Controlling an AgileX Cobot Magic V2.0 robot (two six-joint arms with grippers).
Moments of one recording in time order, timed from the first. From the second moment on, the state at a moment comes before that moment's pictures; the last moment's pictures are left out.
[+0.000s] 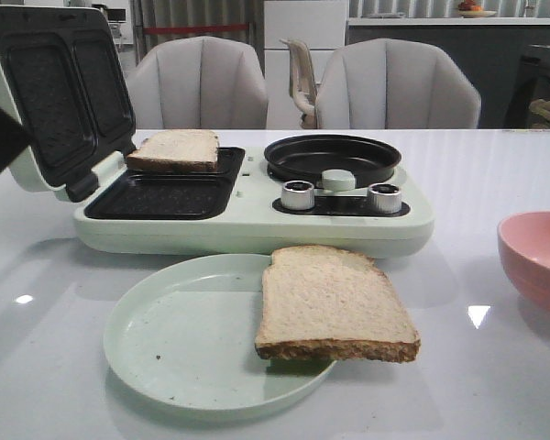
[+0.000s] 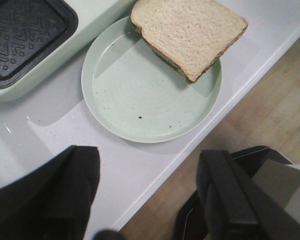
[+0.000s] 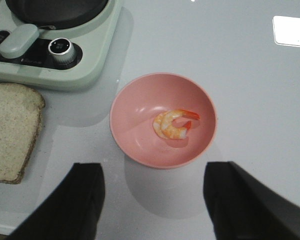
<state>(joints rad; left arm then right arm) -0.75 0.97 -0.81 -0.03 0.78 0.12 0.00 0.67 -0.62 0.07 0.68 -0.06</state>
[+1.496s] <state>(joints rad) -0.75 0.77 -0.72 -0.04 0.72 0.13 0.10 1.34 -0.62 0.99 0.79 -0.59</state>
